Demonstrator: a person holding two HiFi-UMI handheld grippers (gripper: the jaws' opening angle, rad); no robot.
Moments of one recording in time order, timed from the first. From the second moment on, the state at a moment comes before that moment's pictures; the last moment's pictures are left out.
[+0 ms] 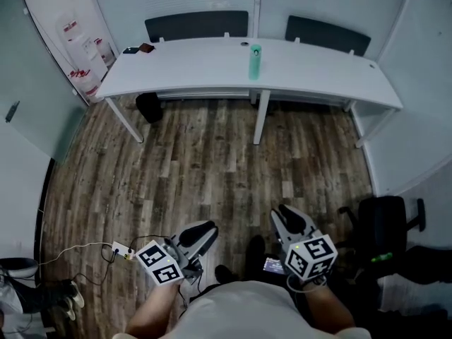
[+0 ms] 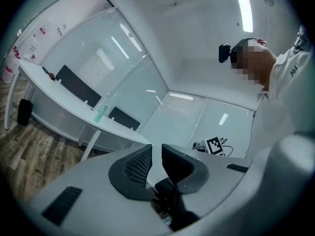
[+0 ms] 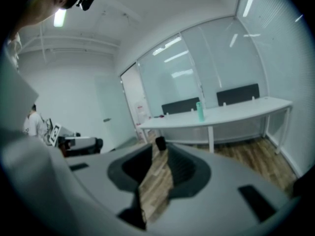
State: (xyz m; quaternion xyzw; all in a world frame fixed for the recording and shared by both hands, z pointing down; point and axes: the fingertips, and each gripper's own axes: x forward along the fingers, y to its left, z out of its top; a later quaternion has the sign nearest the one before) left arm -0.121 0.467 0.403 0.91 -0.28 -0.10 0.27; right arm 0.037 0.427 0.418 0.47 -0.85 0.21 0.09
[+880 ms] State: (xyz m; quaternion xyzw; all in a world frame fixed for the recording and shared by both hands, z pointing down) left arm -0.022 0.318 0.384 0.89 -0.36 -0.11 0.24; right arm 0.151 0.279 0.421 0.43 -0.87 0.22 0.08
